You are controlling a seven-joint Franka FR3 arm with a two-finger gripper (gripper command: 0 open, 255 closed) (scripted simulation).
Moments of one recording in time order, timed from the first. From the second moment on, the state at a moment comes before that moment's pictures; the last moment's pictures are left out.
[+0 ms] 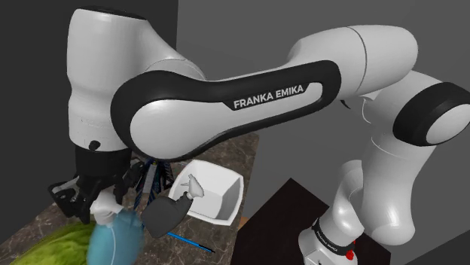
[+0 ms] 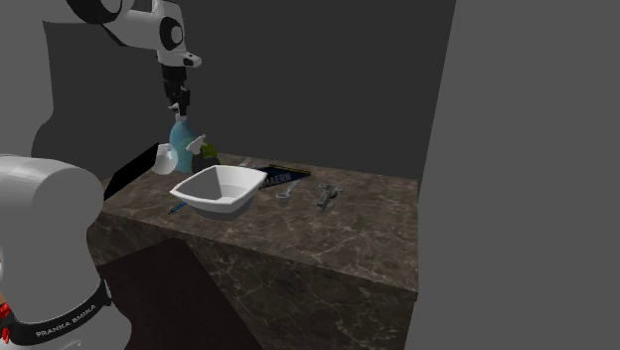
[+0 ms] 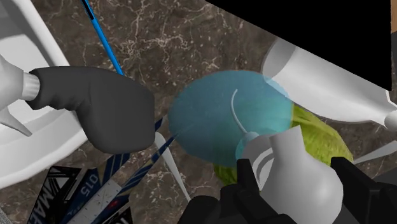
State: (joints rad) arm 0.67 0.28 0.26 -1.63 0.07 2.04 0.73
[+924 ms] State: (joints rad) arm 0.67 0.30 0.26 -1.69 0.07 2.12 0.73
